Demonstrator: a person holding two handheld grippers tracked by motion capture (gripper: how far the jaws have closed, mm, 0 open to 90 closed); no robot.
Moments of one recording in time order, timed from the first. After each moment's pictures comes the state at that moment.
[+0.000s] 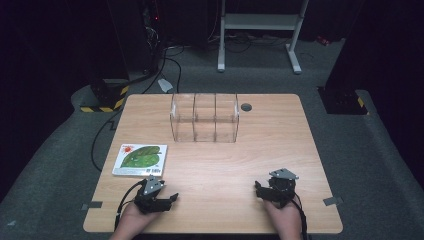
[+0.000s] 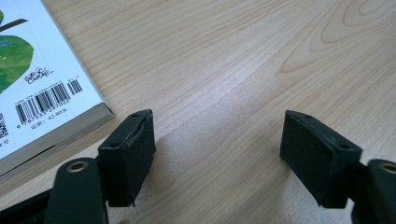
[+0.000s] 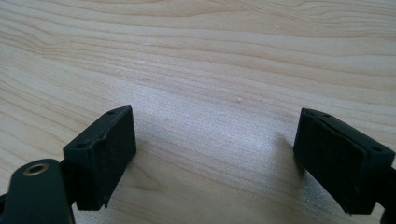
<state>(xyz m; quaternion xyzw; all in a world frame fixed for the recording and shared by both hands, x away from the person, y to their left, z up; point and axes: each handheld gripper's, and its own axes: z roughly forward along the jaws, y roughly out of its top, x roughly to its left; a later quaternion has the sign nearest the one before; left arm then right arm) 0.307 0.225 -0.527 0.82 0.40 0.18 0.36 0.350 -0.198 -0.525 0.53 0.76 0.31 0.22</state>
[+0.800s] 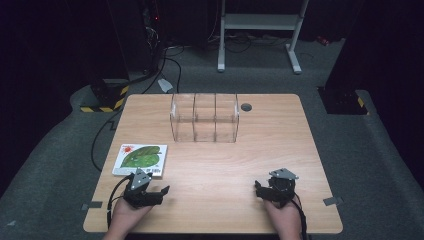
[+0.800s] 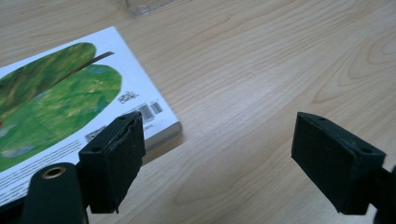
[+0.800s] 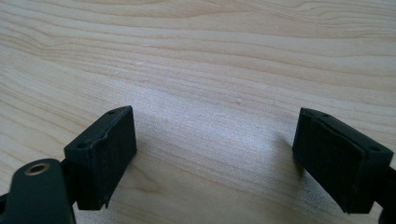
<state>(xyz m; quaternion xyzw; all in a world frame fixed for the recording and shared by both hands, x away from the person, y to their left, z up) 0.312 0.251 -0.503 0.79 0.43 0.22 0.38 0.351 -0.198 -0.525 0.53 0.76 0.31 0.23</state>
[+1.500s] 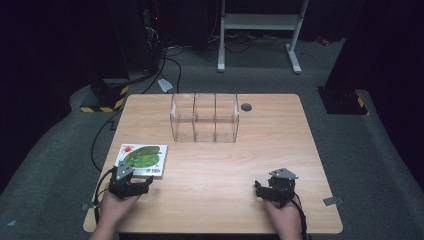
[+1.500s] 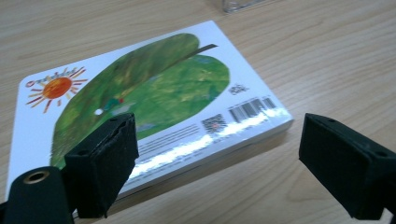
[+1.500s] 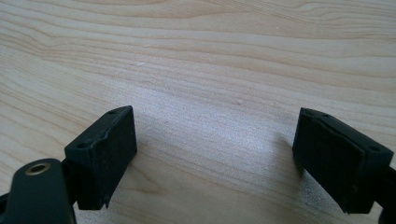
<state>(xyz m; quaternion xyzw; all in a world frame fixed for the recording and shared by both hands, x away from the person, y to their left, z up) 0.331 0.302 -0.503 0.75 0.49 0.26 0.36 0.351 -0.197 -0.525 0.53 0.76 0.31 0.23</state>
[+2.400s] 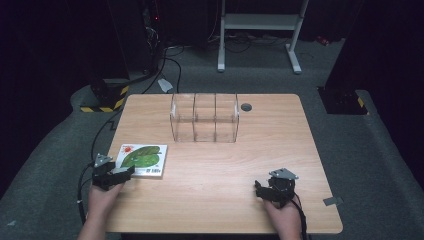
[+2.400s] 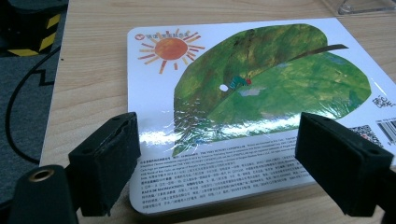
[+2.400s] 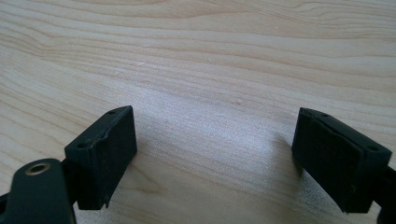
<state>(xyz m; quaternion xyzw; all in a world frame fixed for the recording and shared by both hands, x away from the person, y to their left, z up) 0.359 0.365 -0.521 0.68 0.59 0.24 0.36 0.351 -0.197 -0.525 0.53 0.76 0.31 0.23</state>
